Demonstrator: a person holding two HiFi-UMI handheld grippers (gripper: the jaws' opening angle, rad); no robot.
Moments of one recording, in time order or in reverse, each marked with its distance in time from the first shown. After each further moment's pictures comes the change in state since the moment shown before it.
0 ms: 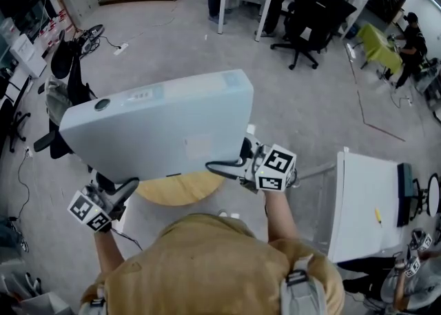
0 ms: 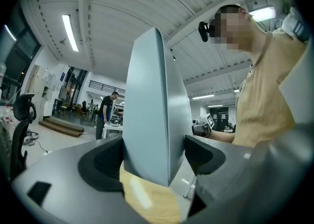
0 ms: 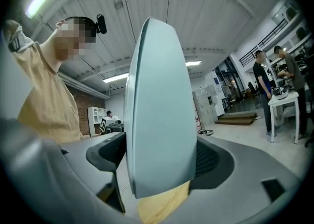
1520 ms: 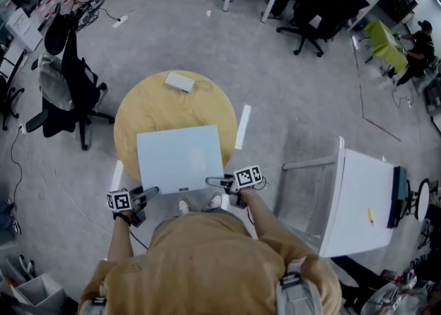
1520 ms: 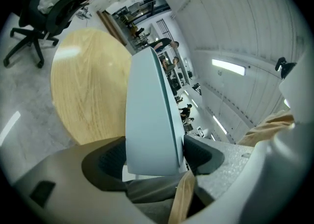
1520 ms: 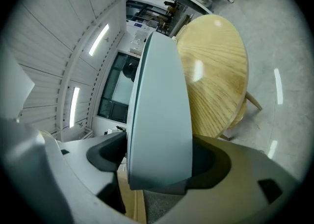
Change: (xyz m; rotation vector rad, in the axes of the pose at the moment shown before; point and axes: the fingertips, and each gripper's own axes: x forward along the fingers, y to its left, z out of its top) left arm -0.037 0.031 -0.372 -0.990 0.399 0.041; right arm 0.002 -0.036 -0.380 1.094 0.368 -0.105
